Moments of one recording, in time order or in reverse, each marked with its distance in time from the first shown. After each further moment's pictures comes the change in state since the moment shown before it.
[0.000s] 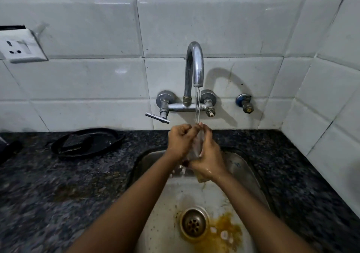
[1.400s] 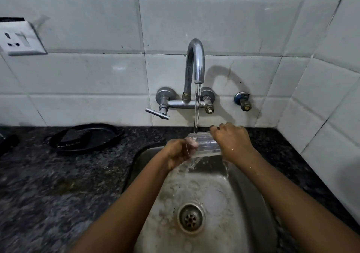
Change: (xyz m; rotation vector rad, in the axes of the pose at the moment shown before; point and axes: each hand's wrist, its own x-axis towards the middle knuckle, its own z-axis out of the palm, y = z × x) left_hand -0.011 -0.013 -0.014 -0.442 -0.221 -0.751; right_hand 0.006 -0.015 -0.071 -1.100 -0.141 -0.202
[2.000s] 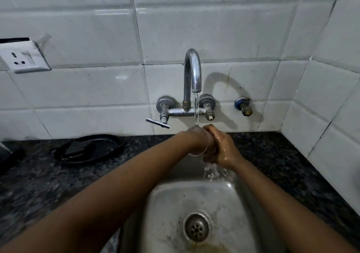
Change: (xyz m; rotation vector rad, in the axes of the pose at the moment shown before) left_hand -0.011 0.055 0.068 1.597 -0.117 0.190; right_hand 0.018 -0.006 0.036 0.951 0.163 0.002
